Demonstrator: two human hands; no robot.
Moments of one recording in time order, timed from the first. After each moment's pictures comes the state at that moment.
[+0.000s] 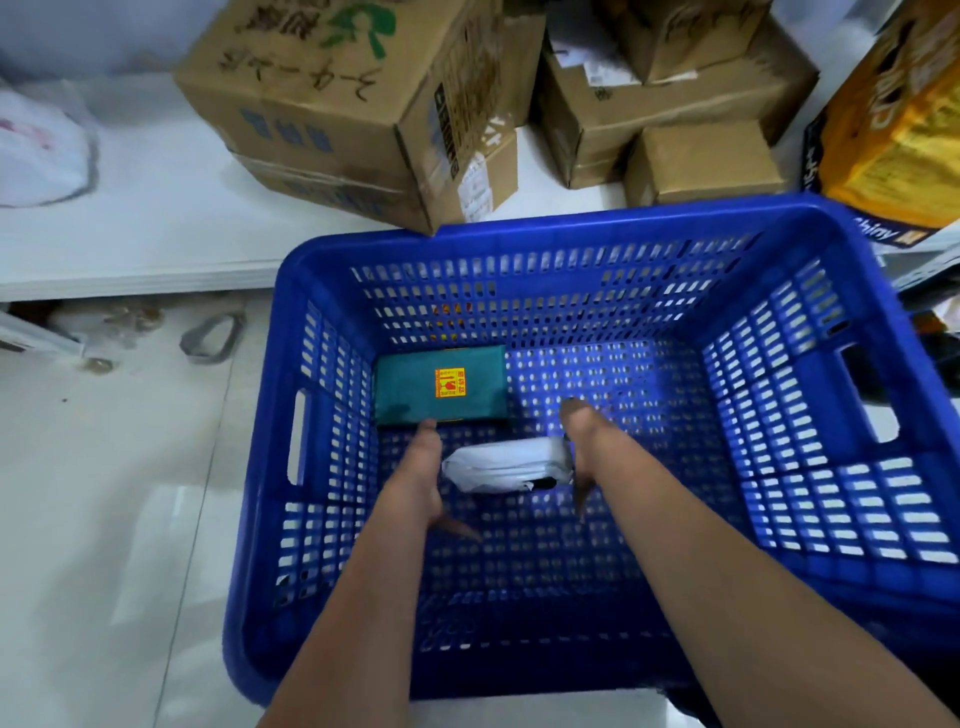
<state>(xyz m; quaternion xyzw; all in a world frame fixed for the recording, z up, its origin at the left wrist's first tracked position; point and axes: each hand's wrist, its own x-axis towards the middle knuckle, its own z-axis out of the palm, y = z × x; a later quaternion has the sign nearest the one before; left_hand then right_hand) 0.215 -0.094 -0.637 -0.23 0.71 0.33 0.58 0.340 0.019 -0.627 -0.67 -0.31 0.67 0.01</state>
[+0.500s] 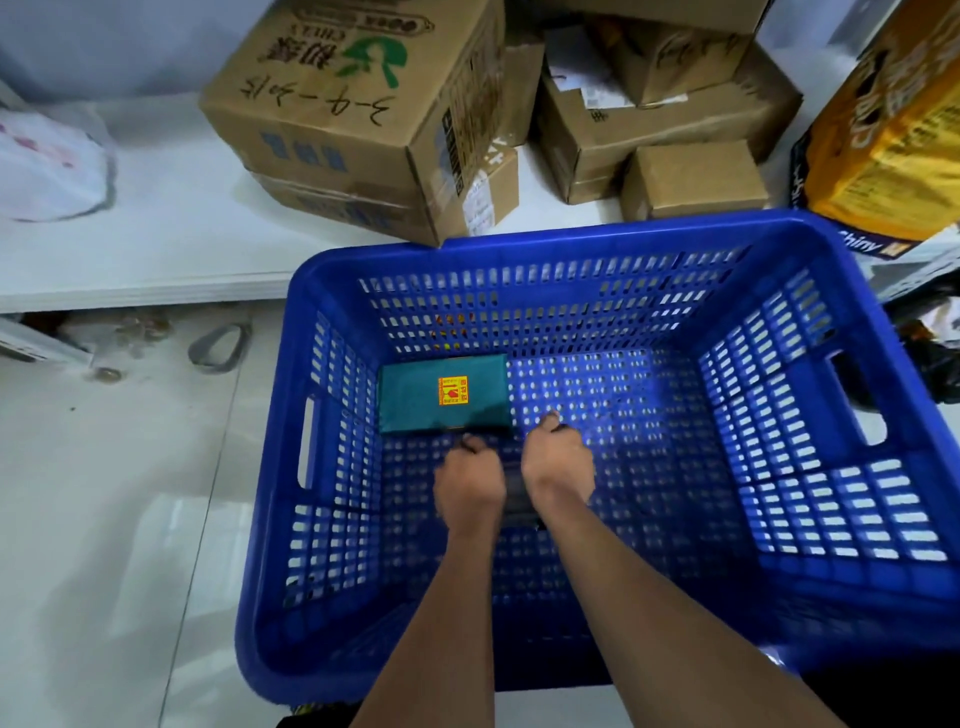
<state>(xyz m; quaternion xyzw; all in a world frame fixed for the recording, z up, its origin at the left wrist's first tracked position) 0.267 -0.088 -0.641 0.08 0.91 0.22 0.35 0.325 -0.031 -0.649 -0.74 -0.54 0.40 0.00</state>
